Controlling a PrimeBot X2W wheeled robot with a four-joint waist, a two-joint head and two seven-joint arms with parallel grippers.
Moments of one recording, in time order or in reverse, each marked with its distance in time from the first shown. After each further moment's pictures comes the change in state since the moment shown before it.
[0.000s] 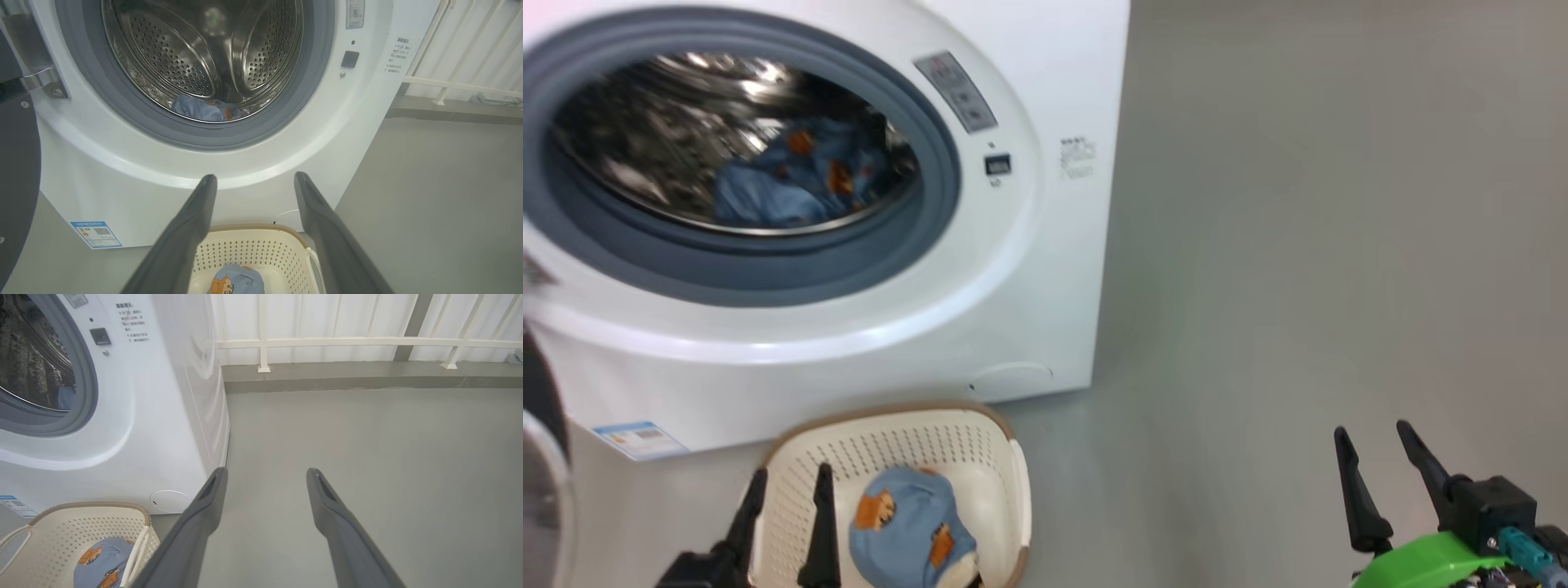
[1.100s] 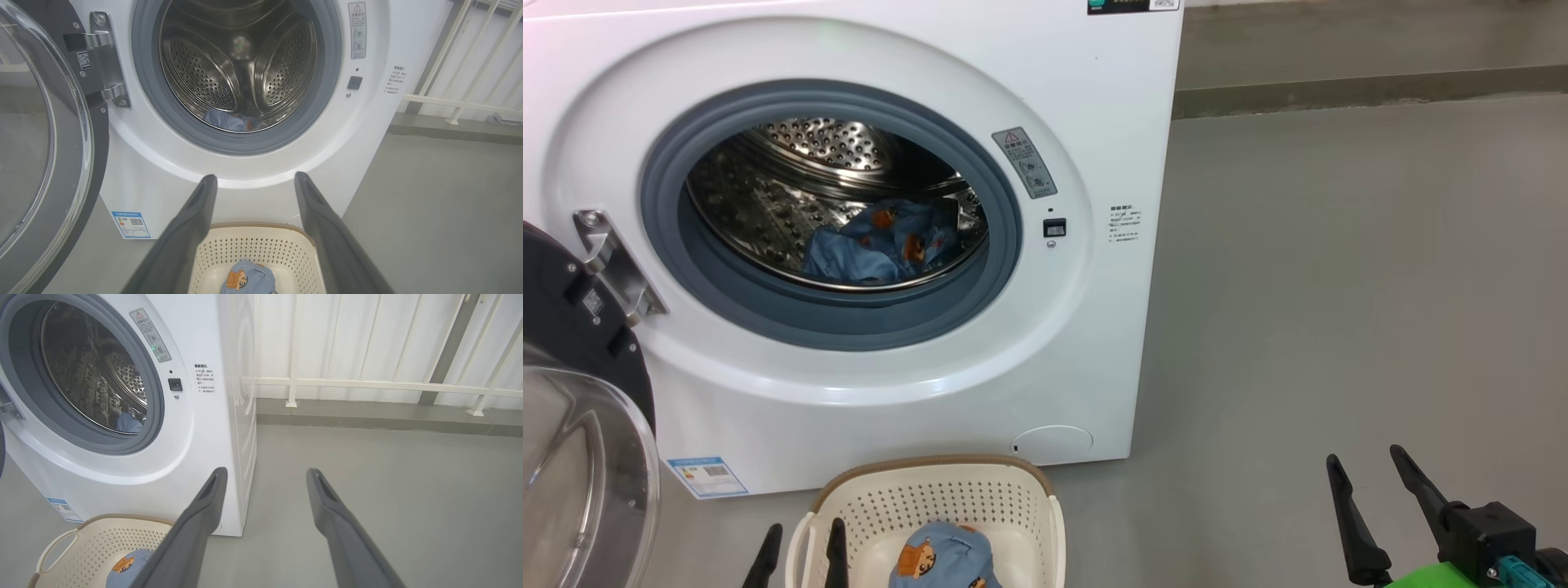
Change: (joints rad) left arm 0.091 -0.006 -0.018 0.002 -0.004 0.003 0.000; right arm 0.107 0.001 0.021 -0.156 -0.020 0.000 0.080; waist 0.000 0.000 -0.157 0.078
